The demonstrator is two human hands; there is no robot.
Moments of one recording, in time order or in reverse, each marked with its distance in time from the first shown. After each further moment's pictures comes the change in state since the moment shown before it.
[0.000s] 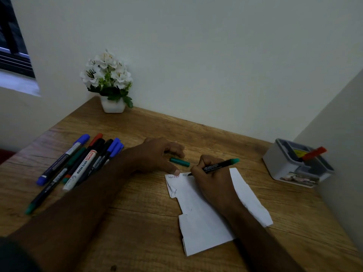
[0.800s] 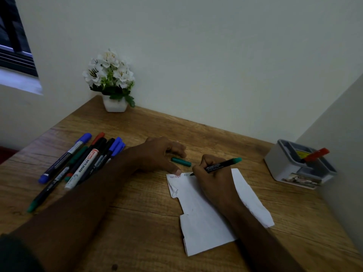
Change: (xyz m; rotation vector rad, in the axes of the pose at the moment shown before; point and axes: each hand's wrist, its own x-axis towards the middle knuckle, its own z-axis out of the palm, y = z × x) left_hand -0.006 0.013 -0.003 0.016 0.001 -0.020; right_hand 0.003 0.006 0.003 0.023 0.026 -0.008
